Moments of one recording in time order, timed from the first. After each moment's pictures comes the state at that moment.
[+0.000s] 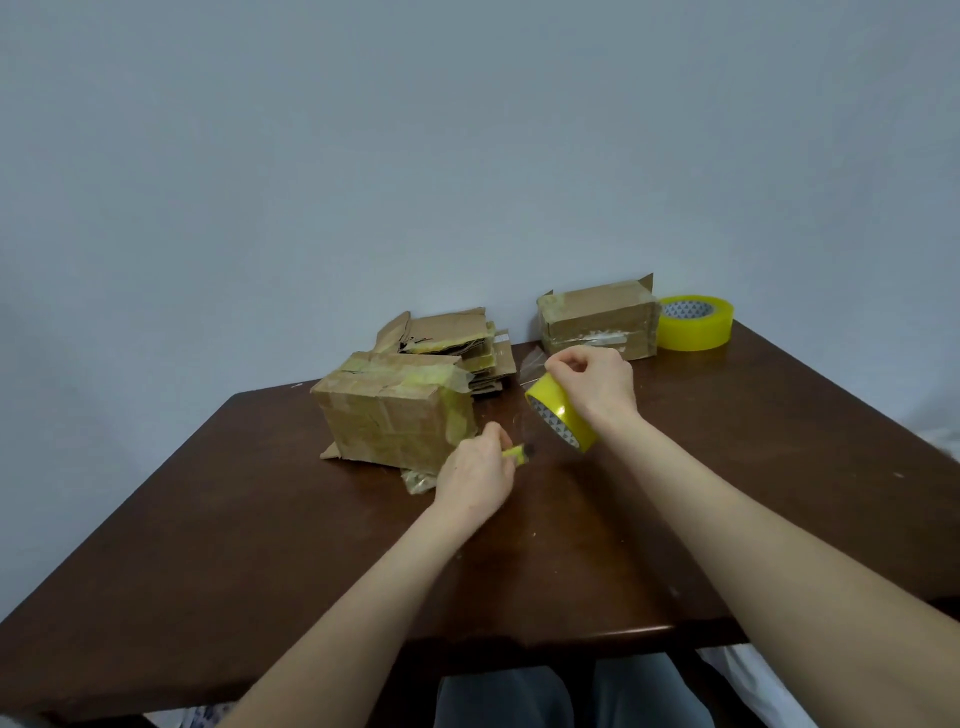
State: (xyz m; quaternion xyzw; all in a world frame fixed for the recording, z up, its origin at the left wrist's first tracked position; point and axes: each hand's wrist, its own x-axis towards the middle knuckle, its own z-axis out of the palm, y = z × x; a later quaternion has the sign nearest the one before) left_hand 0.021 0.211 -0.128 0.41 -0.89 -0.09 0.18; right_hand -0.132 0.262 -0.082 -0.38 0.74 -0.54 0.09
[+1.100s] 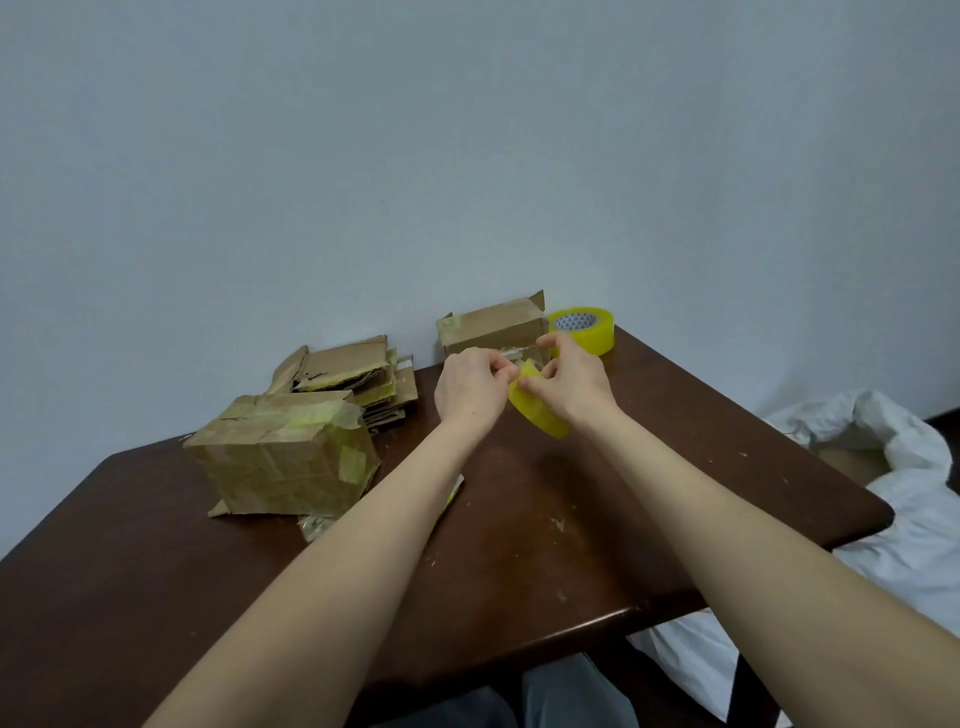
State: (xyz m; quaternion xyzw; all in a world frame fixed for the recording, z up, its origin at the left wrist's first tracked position) left_hand -0.120 0.228 -0.068 0.36 -0.86 -0.16 0.32; right_hand -0.207 0.318 -0.079 -0.36 0.79 -0.49 0.06
